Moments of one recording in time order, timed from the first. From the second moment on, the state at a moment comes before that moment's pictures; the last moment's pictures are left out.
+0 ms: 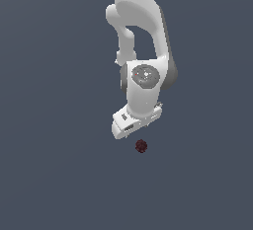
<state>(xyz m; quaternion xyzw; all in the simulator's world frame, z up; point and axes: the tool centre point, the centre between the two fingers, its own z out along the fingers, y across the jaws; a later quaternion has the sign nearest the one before) 0.056 0.042 0.122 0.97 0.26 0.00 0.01</state>
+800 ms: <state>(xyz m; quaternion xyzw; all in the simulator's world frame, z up) 0.088 0.065 0.081 0.91 0.41 0.00 0.00</state>
